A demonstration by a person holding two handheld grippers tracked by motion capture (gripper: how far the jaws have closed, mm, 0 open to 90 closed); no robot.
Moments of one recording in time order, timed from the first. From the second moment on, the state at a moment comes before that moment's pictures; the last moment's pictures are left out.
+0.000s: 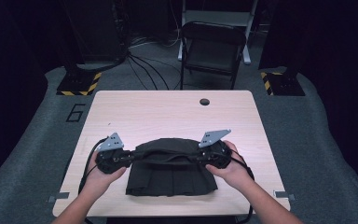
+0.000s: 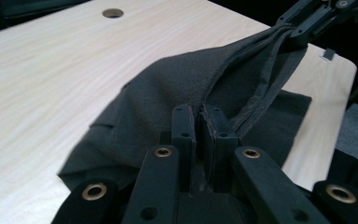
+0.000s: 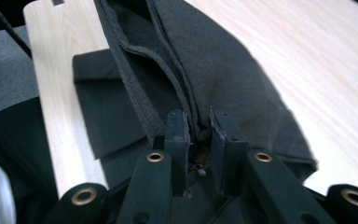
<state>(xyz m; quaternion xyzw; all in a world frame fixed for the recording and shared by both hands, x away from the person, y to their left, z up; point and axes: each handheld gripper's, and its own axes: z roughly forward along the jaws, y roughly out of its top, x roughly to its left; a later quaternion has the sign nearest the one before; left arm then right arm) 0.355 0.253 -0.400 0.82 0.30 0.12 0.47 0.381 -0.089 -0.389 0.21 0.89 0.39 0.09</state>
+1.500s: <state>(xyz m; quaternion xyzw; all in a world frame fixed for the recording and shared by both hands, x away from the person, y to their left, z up) 0.349 0.249 -0.447 0.82 0.34 0.10 0.45 0.355 -0.105 -0.433 0.25 0.87 0.42 0.09</state>
